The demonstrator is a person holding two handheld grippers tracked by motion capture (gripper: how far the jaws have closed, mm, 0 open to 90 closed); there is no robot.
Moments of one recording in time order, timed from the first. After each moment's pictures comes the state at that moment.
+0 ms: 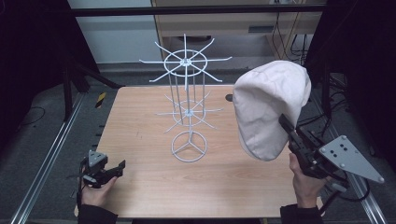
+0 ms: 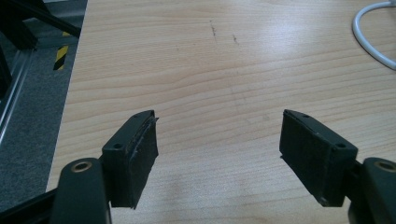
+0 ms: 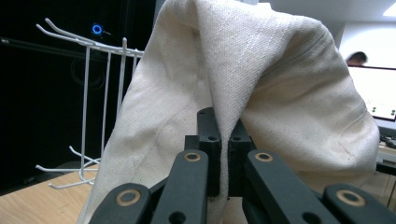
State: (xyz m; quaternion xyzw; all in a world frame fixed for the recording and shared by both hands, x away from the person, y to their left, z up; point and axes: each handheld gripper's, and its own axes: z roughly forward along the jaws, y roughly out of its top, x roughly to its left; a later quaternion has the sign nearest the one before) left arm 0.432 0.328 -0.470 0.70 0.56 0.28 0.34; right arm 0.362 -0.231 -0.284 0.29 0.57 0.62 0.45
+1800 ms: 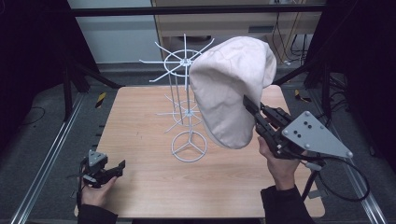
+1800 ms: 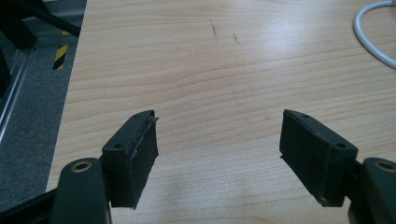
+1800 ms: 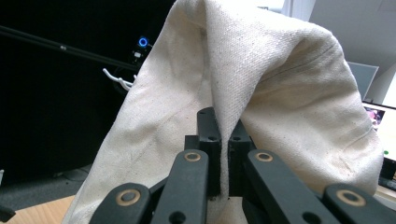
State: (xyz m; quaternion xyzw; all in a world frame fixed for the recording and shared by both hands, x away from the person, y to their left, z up) left arm 0.432 0.328 -0.470 0.71 0.56 0.28 0.34; right arm 0.378 -0.163 -0.231 0.20 0.60 0.64 0.44
